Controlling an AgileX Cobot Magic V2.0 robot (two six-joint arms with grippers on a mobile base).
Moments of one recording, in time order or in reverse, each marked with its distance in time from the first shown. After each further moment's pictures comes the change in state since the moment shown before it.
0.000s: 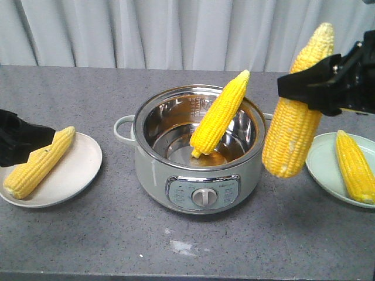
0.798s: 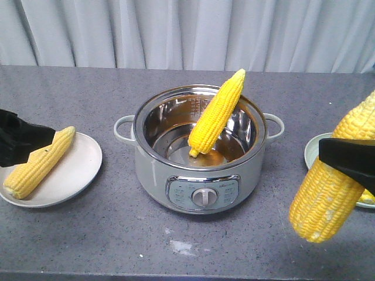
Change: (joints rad) left arm 0.000 0.000 0.000 0.000 0.000 0.000; right arm 0.000 -0.333 0.247 0.000 0.004 0.000
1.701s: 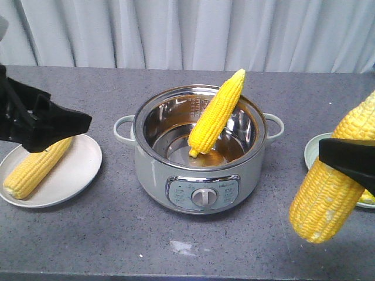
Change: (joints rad) left arm -0.124 0.089 -0.161 -0.103 0.079 0.061; right arm 0.000 0.000 0.000 0.000 0.002 0.000
